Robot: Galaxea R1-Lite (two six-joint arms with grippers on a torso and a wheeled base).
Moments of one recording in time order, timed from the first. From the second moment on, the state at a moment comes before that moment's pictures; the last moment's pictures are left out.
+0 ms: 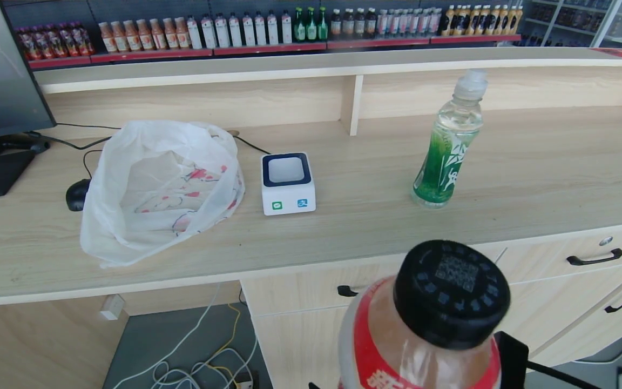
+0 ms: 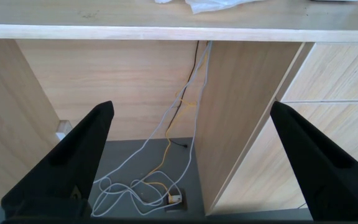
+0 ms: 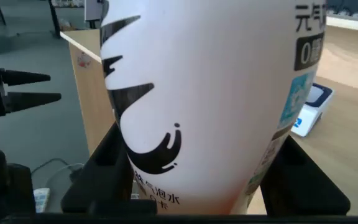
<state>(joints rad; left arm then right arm) 0.00 0.00 0.00 0.00 0.00 0.00 1.28 1.60 -0.31 -1.57 -0.30 -0.28</state>
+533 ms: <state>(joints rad) 0.00 0.00 0.00 0.00 0.00 0.00 0.84 1.68 -0.48 -1.57 -0.27 0.01</state>
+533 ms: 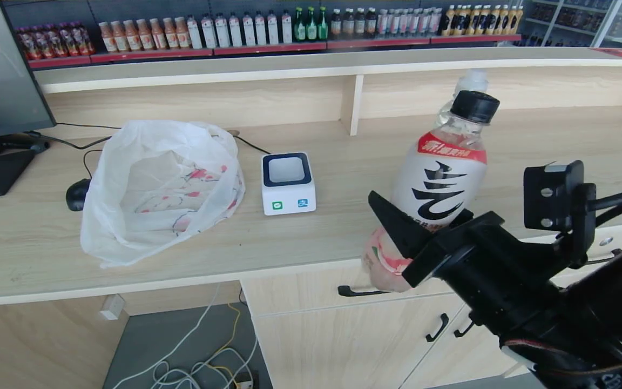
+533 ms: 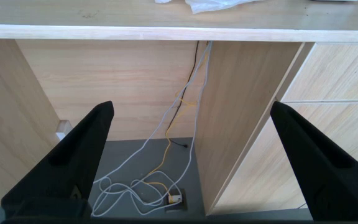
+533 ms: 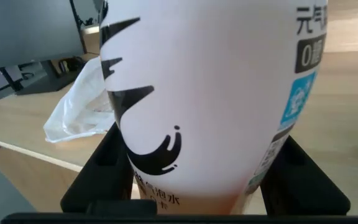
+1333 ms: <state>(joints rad) 0.00 0.00 0.00 0.00 0.00 0.00 0.66 1.74 -0.66 -1.57 -0.24 0.05</state>
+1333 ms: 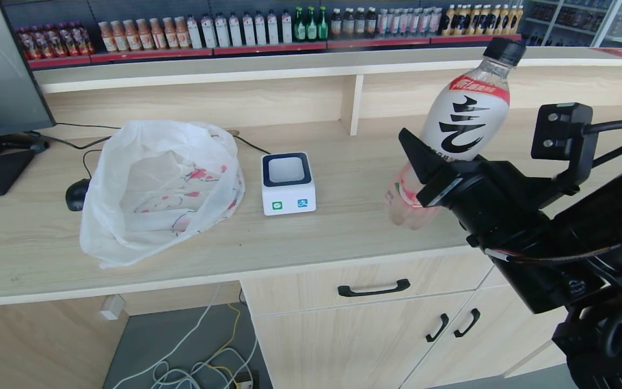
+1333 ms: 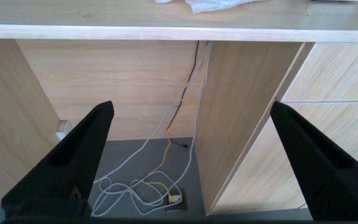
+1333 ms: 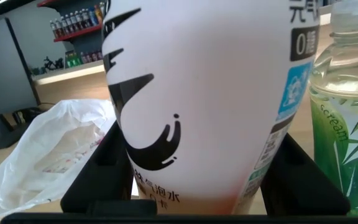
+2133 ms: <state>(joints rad) 0.00 0.00 0.00 0.00 0.00 0.00 0.66 1.69 -0.64 -1.57 -0.24 0.05</state>
